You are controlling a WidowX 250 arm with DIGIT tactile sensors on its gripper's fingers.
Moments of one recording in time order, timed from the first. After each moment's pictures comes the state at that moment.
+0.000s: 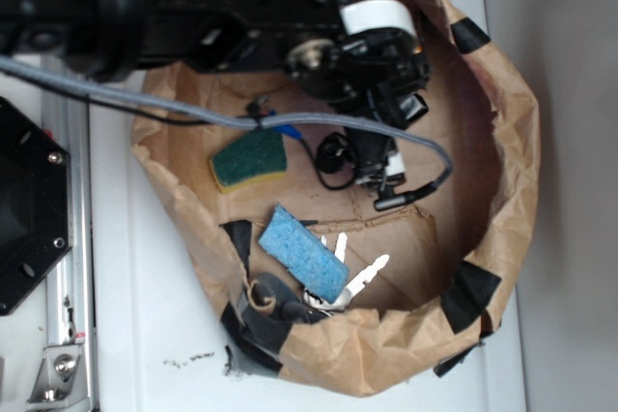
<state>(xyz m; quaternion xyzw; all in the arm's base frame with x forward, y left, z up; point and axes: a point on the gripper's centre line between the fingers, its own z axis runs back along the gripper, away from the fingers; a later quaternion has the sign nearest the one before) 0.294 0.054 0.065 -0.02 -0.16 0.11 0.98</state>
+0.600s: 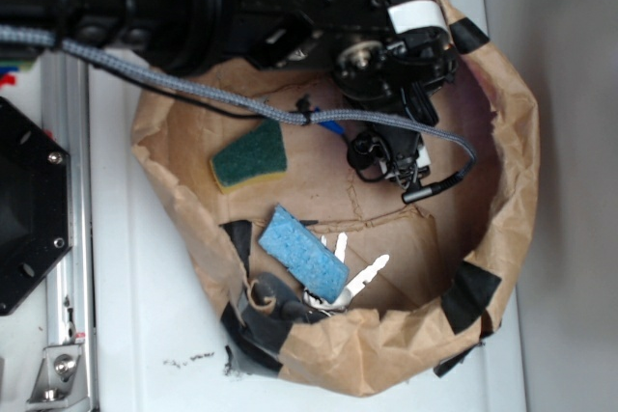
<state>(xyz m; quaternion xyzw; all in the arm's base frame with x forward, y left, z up) 0.307 0.057 0.049 -0.02 -0.15 0.13 0.98</state>
